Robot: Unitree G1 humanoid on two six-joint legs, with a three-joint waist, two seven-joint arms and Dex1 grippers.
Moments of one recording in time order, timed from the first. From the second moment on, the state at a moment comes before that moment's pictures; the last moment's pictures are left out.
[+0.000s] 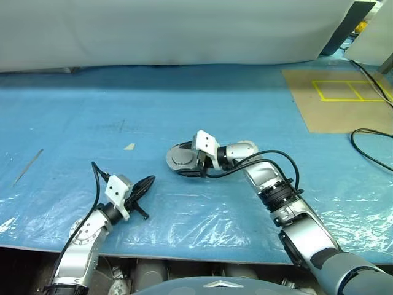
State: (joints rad) left arm 0.18 0.35 0.03 -0.09 -0.28 -0.09 -0.69; right arm -0.66 -0.24 0.36 0.37 0.01 0.17 1.03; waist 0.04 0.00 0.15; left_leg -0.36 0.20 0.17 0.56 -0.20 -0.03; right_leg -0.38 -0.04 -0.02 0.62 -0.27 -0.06
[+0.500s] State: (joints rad) left arm 0.16 0.36 0.02 -0.11 -0.28 -0.04 -0.69; right arm -0.67 -0.21 0.34 0.37 0.06 0.33 1.00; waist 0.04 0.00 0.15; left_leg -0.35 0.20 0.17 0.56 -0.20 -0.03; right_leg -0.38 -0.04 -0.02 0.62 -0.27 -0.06
